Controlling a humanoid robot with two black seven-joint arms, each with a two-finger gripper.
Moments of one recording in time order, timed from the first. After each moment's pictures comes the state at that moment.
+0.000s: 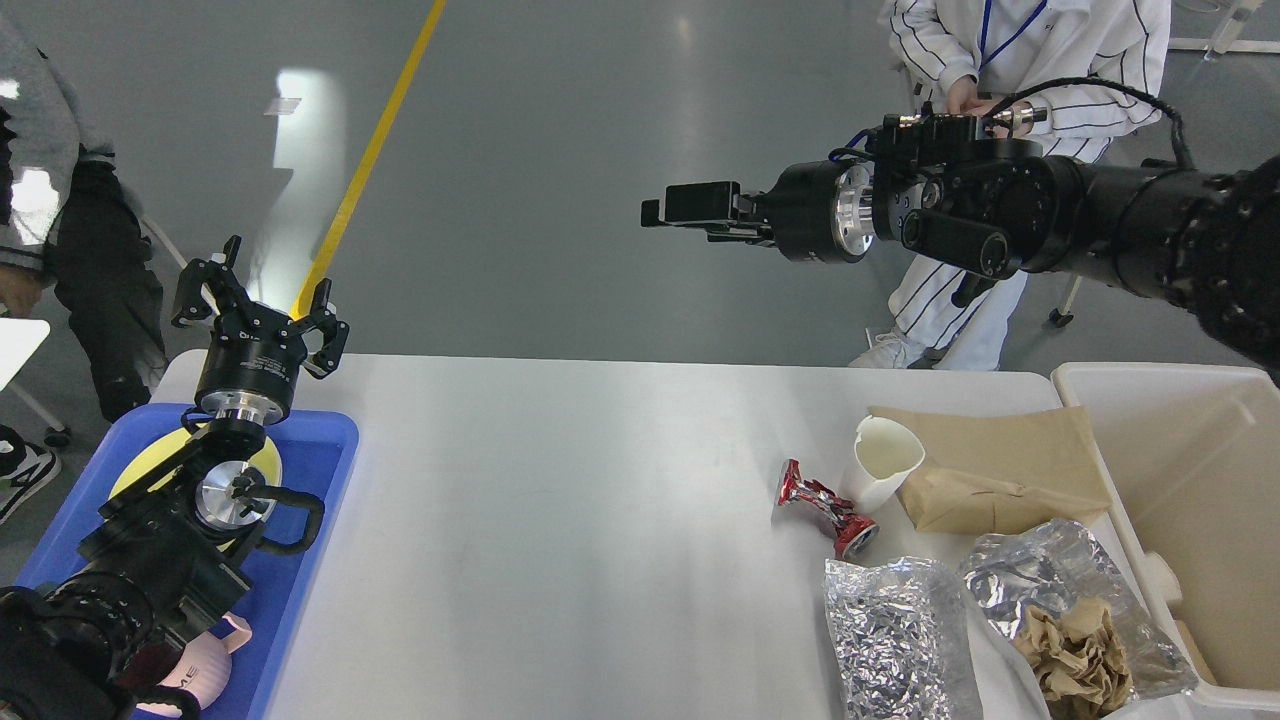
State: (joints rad) left arm -0.74 0.19 -0.77 -0.27 -0.12 -0.53 -0.56; right arm 1.72 -0.08 -1.13 0.78 -0.08 0.23 0.68
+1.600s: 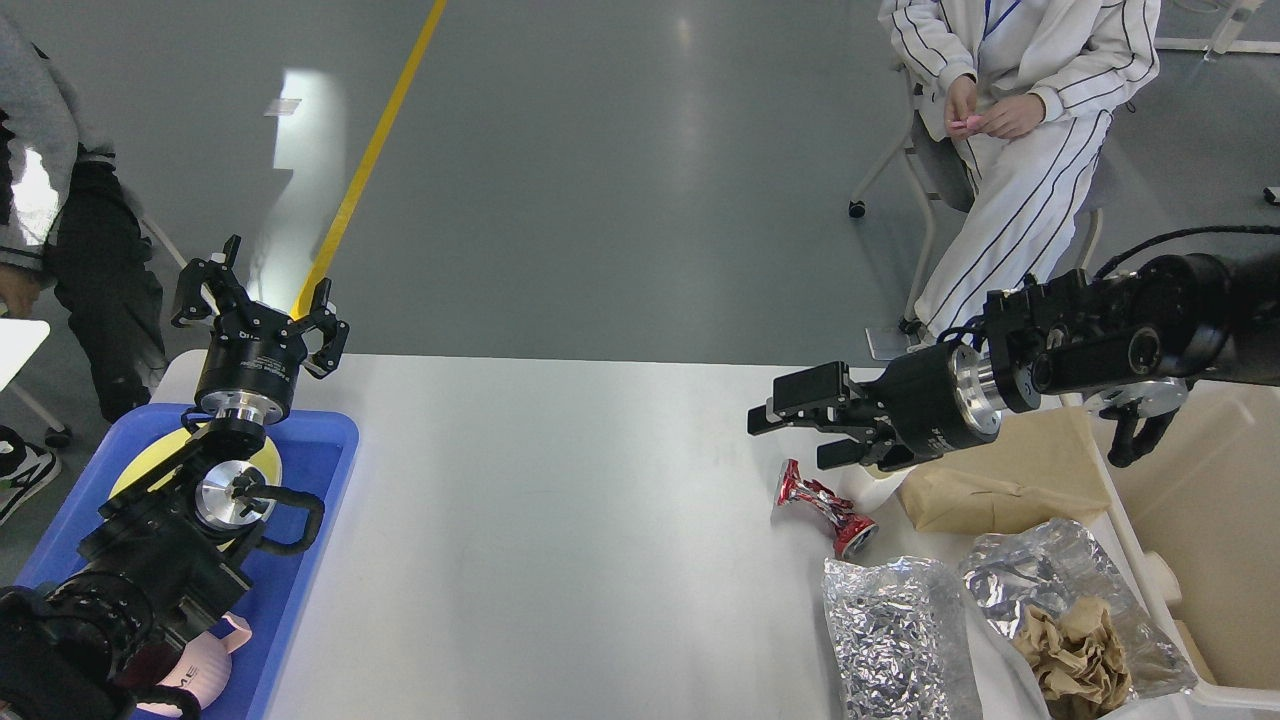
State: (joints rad) left arm -0.74 0.19 -0.77 -0.27 -0.12 -0.53 -0.56; right arm 1.85 -0.26 -1.32 1.41 -0.07 0.37 0.68
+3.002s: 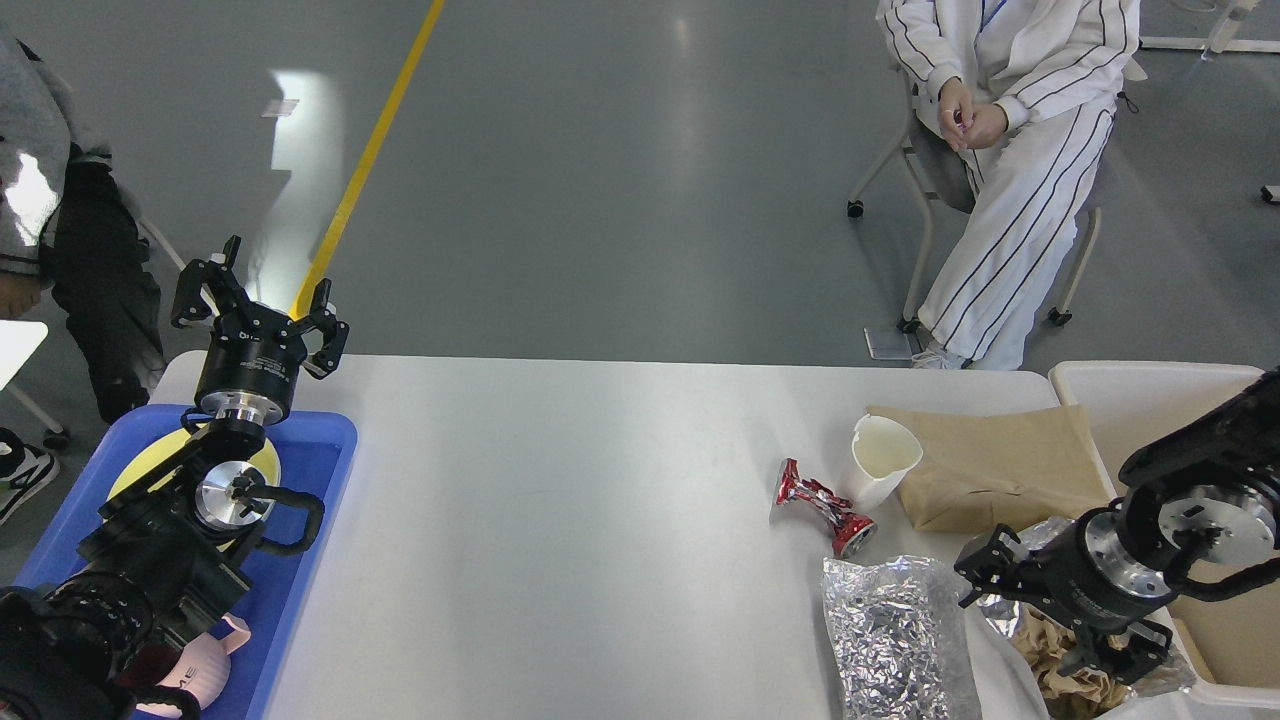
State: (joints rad) left arm -0.74 0.19 -0.77 -0.27 -0.12 -0.53 -0.56; right arm 1.70 -0.43 -1.35 1.54 0.31 0.28 -0.07
